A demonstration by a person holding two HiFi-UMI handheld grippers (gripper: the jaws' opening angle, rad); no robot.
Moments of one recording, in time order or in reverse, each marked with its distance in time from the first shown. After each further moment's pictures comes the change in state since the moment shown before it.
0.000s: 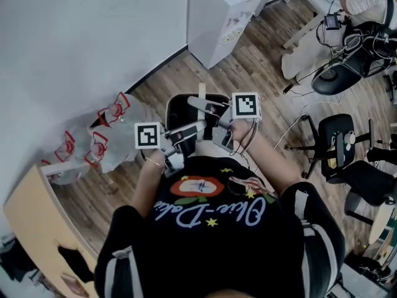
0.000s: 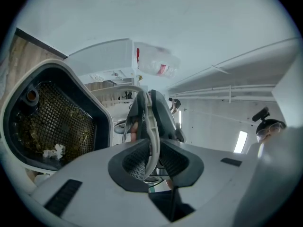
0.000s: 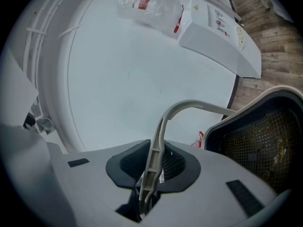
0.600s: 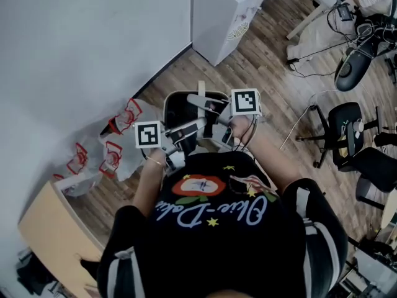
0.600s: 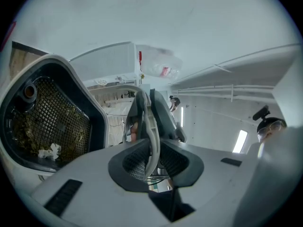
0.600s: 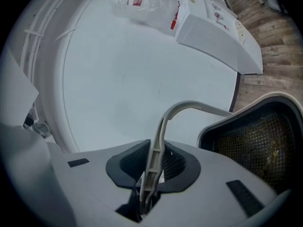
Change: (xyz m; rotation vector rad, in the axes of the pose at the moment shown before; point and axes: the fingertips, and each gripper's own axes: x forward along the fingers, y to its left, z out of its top) left arm -0.037 0.008 0.064 -0.025 0.065 0.031; right arm 0.067 -0.009 0.029 0.047 -0.061 -0.020
